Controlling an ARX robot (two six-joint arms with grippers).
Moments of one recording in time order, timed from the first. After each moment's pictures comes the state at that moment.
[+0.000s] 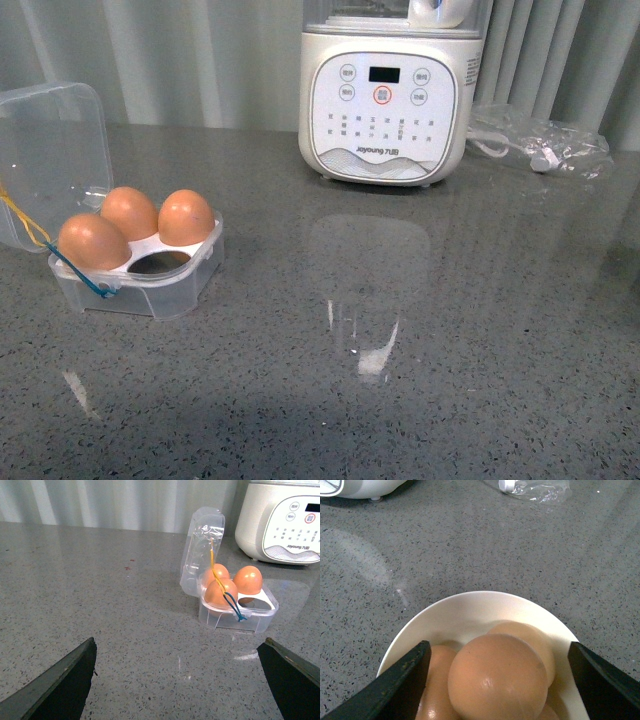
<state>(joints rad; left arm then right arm) 0.00 0.00 0.03 0.00 0.00 0.00 -0.19 1.40 0.62 0.37 -0.25 -0.19</state>
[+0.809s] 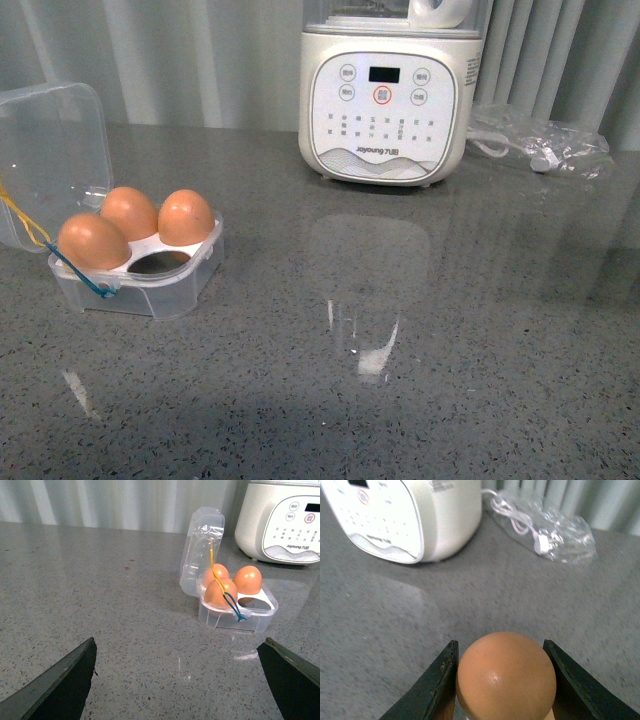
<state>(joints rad) 0.00 0.00 0.03 0.00 0.00 0.00 -0.09 1.27 0.67 0.32 -0.29 -0.11</state>
